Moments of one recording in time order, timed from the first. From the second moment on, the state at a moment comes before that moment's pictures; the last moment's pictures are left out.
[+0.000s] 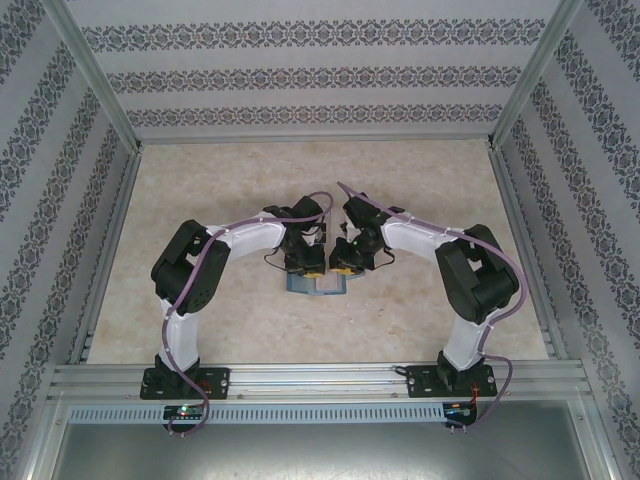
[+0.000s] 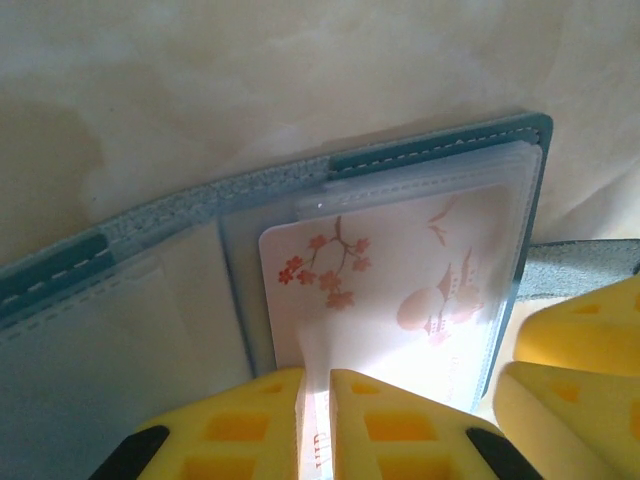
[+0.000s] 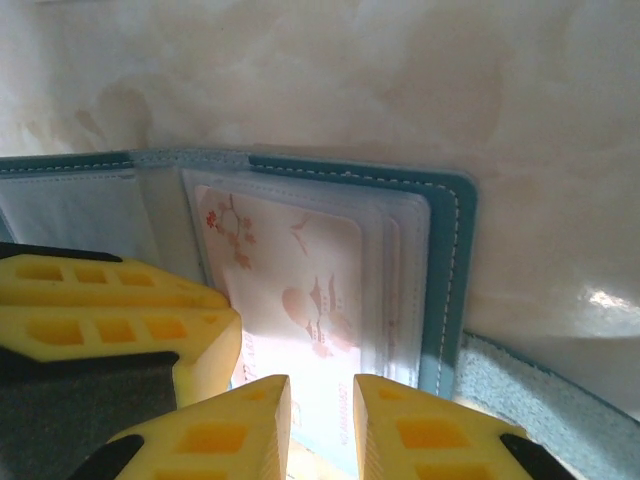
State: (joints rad) left arm -0.62 1.99 1.34 -0.70 0.40 -0.66; right arm 0.53 1.81 1.12 -0.61 -0.47 0.65
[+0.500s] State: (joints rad) left arm -0.62 1.99 1.35 -0.72 0.39 -0.64; right arm 0.54 1.85 1.12 -0.61 -0.46 0.65
